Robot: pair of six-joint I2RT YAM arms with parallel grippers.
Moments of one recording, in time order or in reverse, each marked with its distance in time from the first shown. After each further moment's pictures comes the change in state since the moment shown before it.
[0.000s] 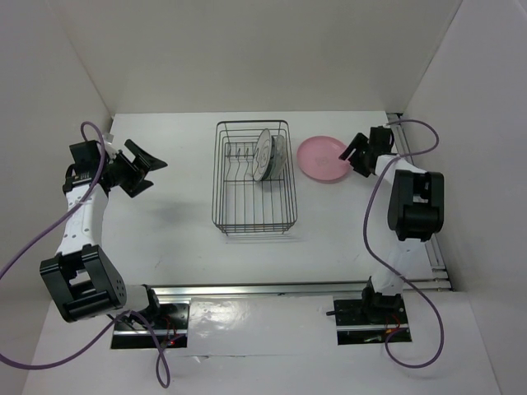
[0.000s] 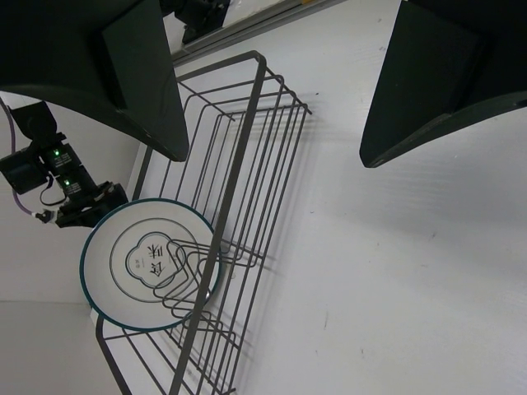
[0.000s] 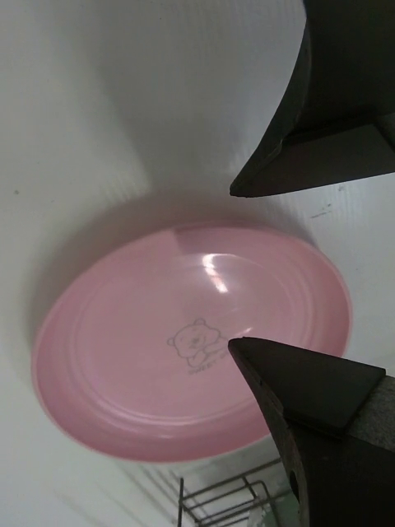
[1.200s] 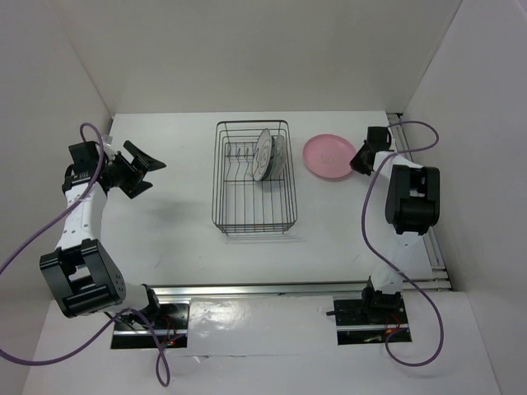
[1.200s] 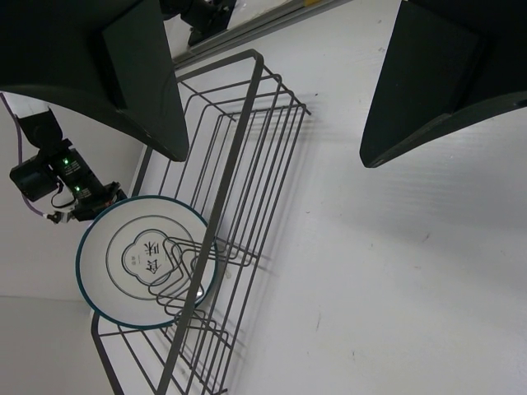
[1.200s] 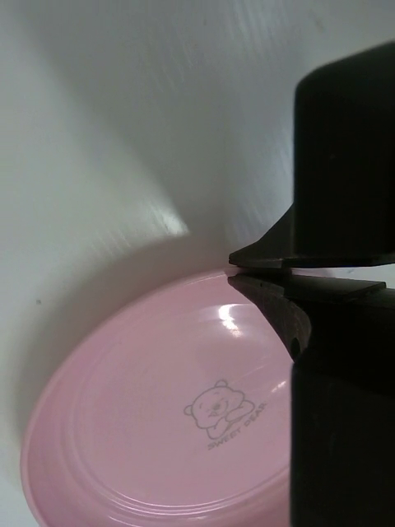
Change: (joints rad) left arm 0.019 0.031 0.000 0.002 0.018 0.000; right arm 0.001 0.103 0.081 -0.092 0.151 -0.007
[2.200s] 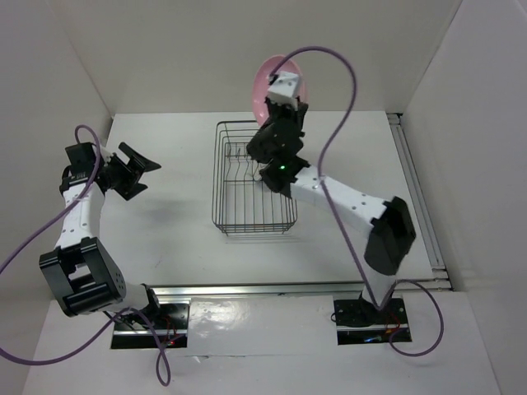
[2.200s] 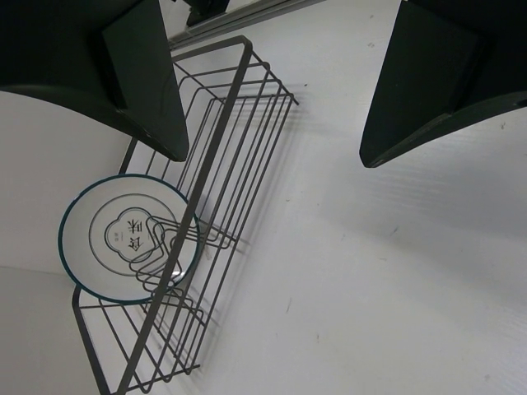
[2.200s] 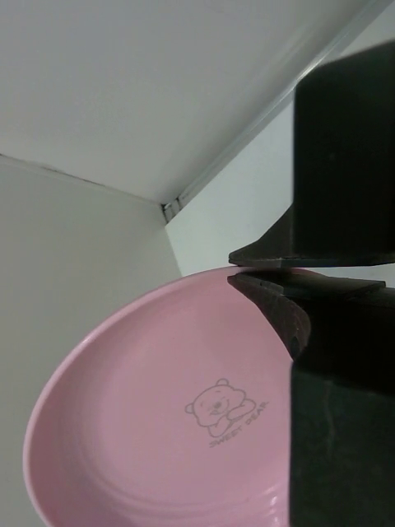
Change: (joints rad) left arm 0.027 0.006 0.000 -0.006 -0.055 -0.003; right arm 0.949 -0.314 0.278 0.830 1.379 -1.200
